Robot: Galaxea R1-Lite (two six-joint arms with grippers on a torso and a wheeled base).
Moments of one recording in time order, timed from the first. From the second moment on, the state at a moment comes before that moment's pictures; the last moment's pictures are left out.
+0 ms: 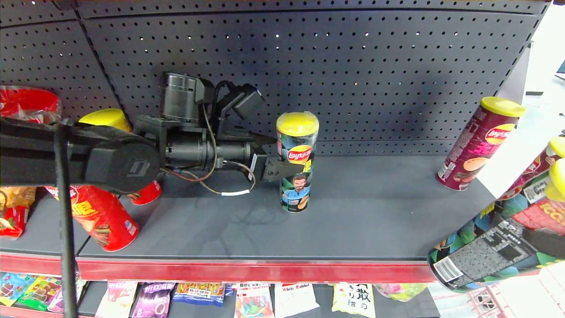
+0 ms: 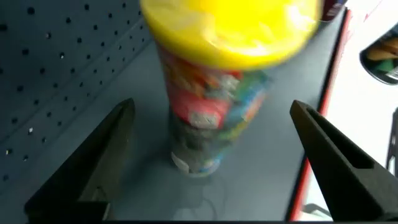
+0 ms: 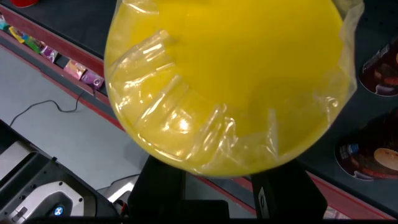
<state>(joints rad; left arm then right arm) -0.50 1.88 -1.26 -0.27 -0.55 0.21 0.29 0.85 -0.73 0.23 0.23 -0.09</state>
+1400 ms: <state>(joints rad) -0.54 2.04 -1.44 -0.27 -0.54 0.21 0.29 0.86 -0.73 0.24 0.23 -0.09</state>
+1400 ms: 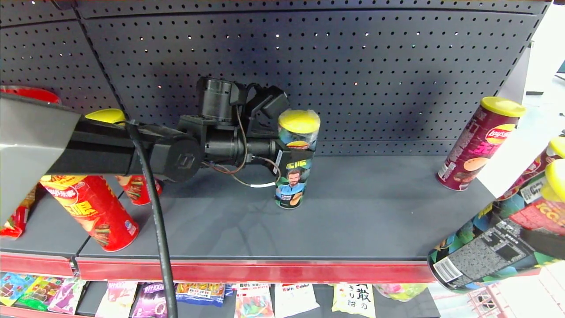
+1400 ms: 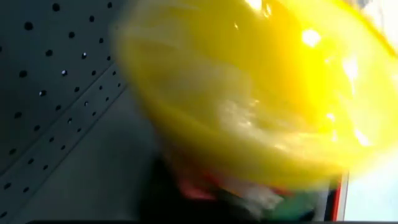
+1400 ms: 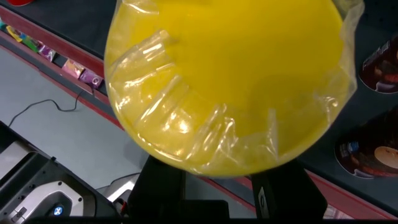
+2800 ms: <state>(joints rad) -0.63 1.81 -1.08 -0.33 -0.56 0.16 0.29 0.86 -0.74 0.23 0.23 -0.09</state>
